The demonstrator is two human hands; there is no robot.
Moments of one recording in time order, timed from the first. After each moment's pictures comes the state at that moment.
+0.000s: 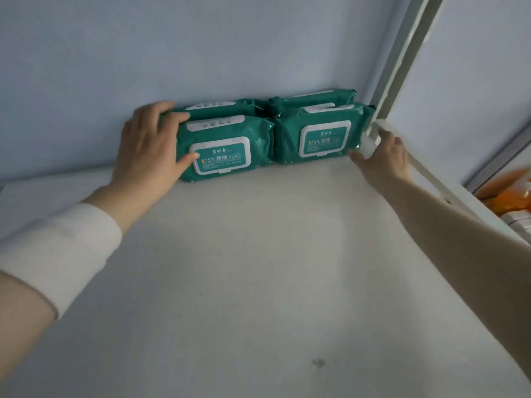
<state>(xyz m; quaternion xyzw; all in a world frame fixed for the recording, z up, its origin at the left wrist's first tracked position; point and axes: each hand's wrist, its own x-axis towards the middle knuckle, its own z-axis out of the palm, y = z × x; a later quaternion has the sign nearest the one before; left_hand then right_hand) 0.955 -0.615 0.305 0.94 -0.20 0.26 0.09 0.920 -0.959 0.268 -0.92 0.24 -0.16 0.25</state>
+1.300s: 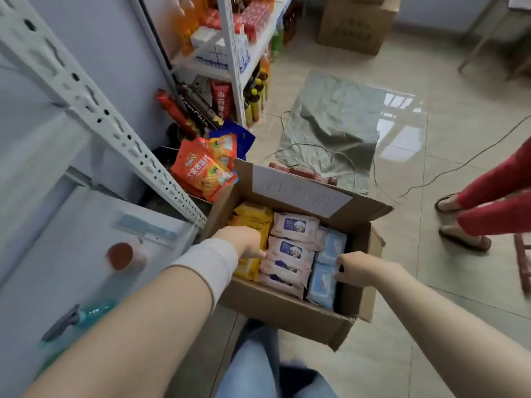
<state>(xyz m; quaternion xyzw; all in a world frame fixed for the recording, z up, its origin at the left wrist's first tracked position) 0.405 -0.997 0.063 0.65 -0.58 -0.38 -0.29 0.170 -1.036 0.052 -0.73 0.46 0.41 0.28</state>
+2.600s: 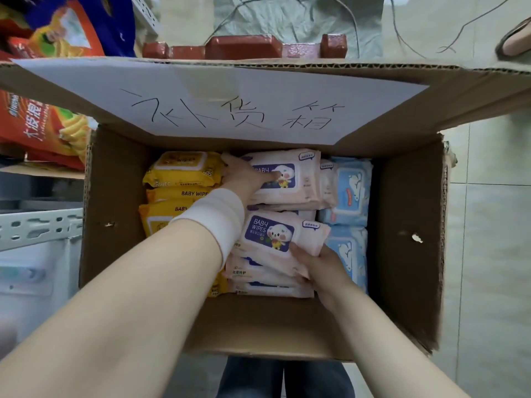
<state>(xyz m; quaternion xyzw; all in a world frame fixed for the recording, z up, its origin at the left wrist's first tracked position) 0.350 -1.169 -0.318 0.84 -0.32 -0.44 -0.05 0.198 -1.025 -0.285 -0.07 0.69 -0.16 0.70</state>
